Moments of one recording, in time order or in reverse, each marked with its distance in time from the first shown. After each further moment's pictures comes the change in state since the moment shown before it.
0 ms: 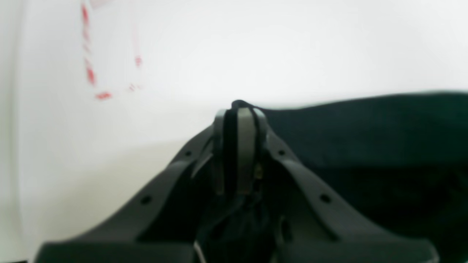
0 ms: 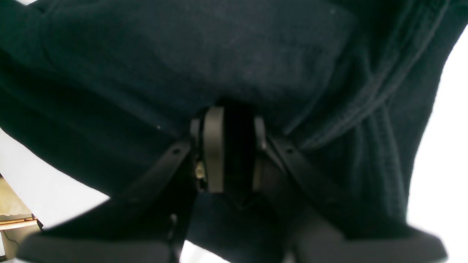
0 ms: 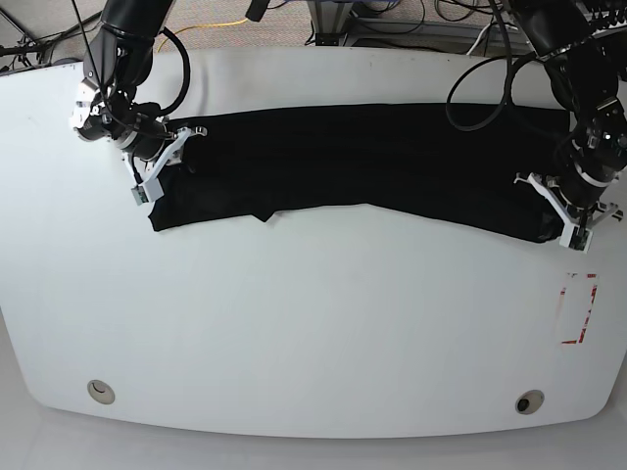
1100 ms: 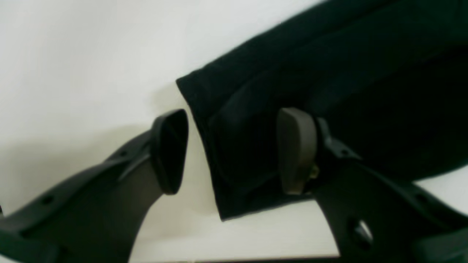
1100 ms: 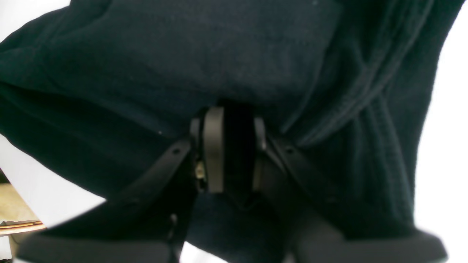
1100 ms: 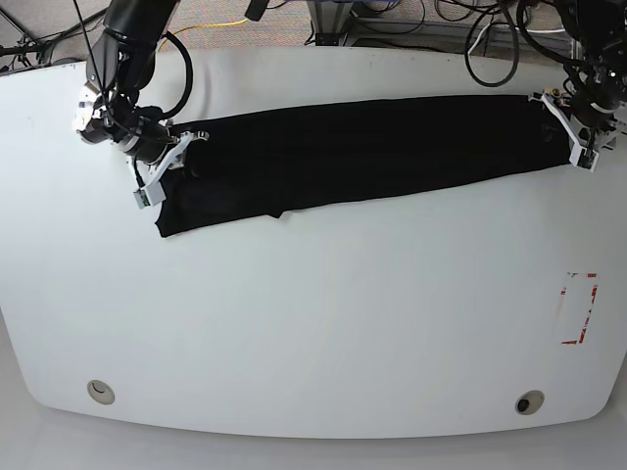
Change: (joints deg) left arm 16.7 -2.4 -4.8 -3.1 0.8 0.2 0.4; right arm 1.4 -0.6 0.1 -1.9 0.9 0.3 0.2
